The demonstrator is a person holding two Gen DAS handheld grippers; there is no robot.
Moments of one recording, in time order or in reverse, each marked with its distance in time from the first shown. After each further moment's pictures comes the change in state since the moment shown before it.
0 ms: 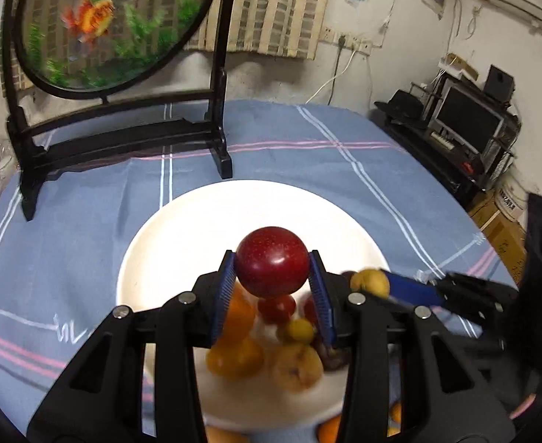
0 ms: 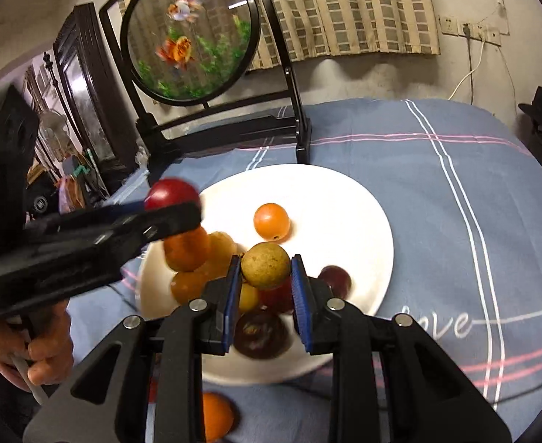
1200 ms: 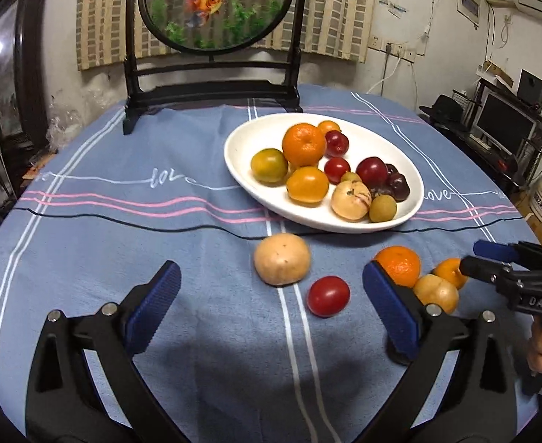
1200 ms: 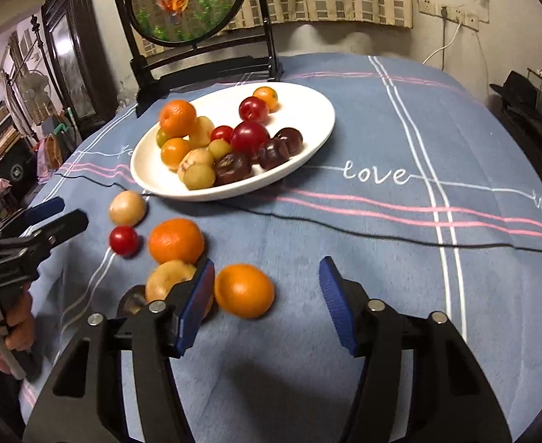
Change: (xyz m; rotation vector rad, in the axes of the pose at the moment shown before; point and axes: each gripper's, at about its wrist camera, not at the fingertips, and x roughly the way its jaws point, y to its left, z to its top) left arm -0.111 0.012 -0.158 -0.083 -0.082 0.221; right arm -0.078 0.000 -0.103 -0.010 0.147 -0.088
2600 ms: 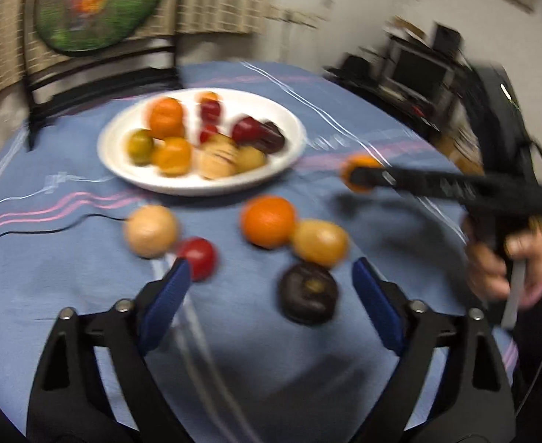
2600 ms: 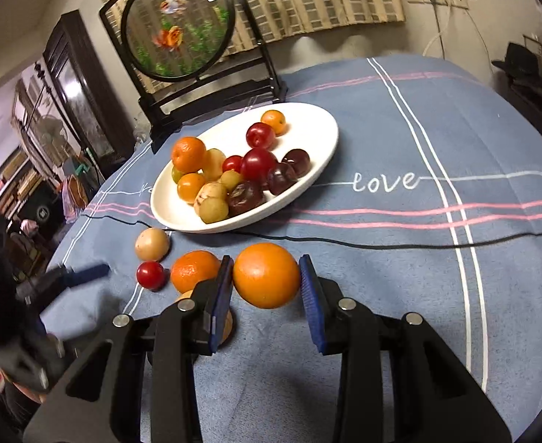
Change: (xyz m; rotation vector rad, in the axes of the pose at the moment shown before) left arm -0.002 -0.057 -0.023 0.228 0.115 -0.342; right arm -0.007 -0.022 0.007 0.143 -0.084 0.118
